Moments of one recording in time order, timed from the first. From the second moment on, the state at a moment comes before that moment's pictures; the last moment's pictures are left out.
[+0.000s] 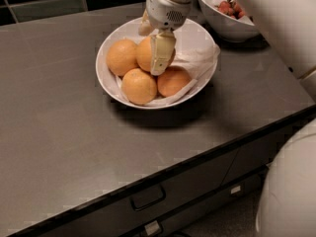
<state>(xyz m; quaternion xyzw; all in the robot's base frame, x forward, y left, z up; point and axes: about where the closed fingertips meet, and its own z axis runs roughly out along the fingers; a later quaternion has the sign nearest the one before) 0.610 0.009 0.944 -0.78 0.60 0.05 0.19</state>
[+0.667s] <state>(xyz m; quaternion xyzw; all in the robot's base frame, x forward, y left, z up) 0.598 -0.002 0.937 -0.77 0.61 0.05 0.18</state>
